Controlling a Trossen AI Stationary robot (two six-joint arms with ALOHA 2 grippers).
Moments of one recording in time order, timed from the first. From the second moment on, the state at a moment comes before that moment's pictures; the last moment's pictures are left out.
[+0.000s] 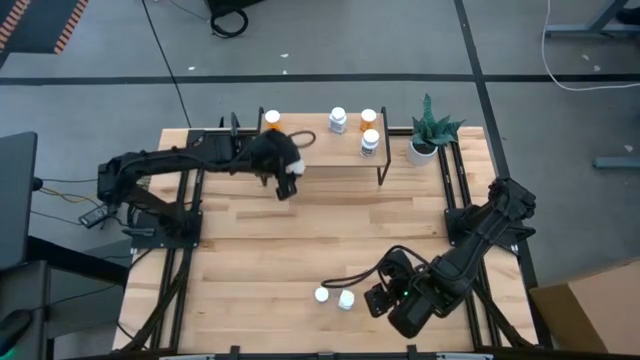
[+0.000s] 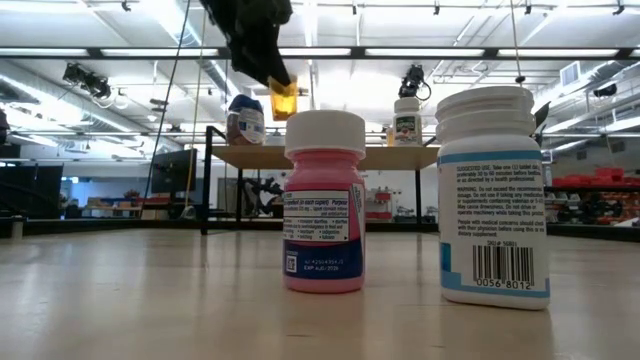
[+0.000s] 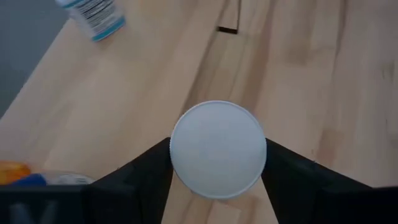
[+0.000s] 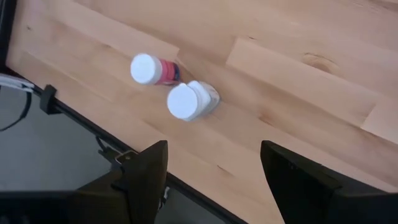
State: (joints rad) left arm 0.22 1.45 1.34 -0.71 -0.19 0.00; right arm 0.76 1.76 1.70 -1.23 0.35 1.90
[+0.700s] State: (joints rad) left arm 0.46 1.48 1.34 -0.54 -0.02 0.08; right arm 0.68 1.76 1.70 -1.19 0.31 1.90
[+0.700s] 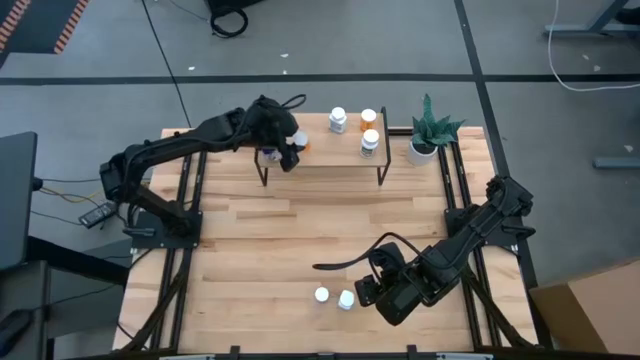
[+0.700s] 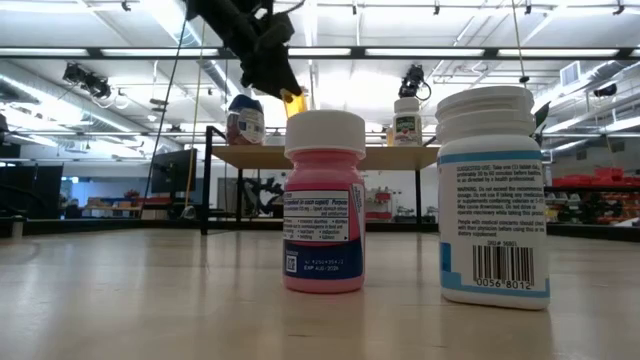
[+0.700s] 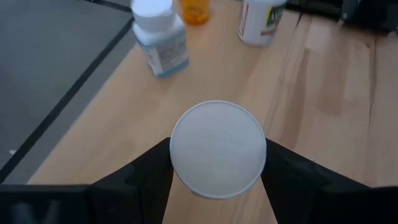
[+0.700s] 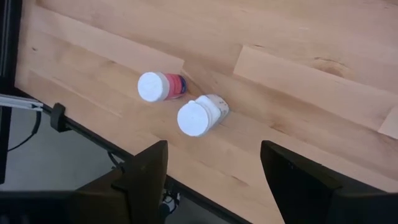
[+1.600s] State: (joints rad) left arm 0.54 1.92 2.04 -0.99 -0.03 0.21; right arm 0.69 1.76 1.70 -1.17 0.30 1.90
